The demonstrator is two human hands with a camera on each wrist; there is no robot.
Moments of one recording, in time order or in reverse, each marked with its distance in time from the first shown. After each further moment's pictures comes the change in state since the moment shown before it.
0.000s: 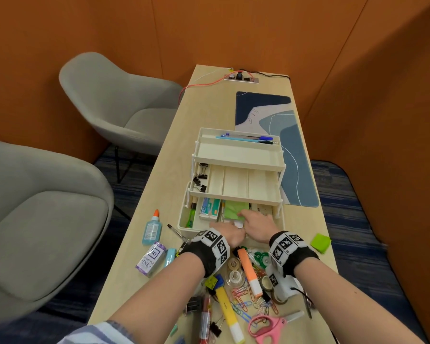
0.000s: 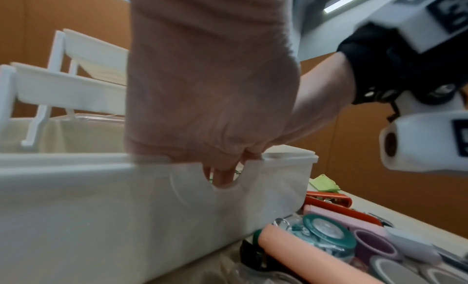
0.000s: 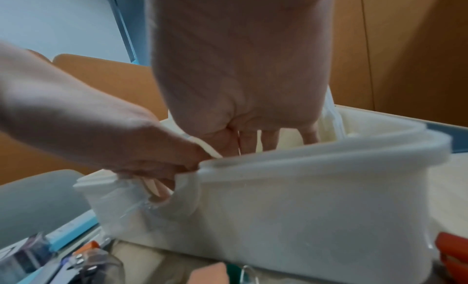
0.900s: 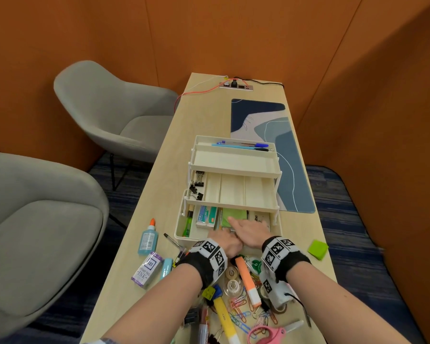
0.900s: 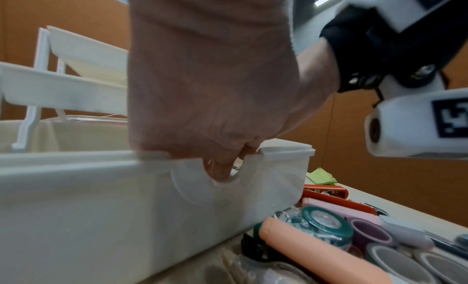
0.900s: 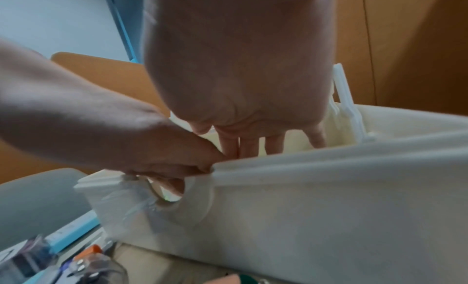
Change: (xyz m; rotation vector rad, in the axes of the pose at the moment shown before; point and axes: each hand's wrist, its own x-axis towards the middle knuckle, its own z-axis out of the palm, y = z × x) left_hand -0.003 0.001 0.003 0.045 0.101 0.049; right_hand -0.009 -0.019 -0.009 0.053 -0.069 0.055
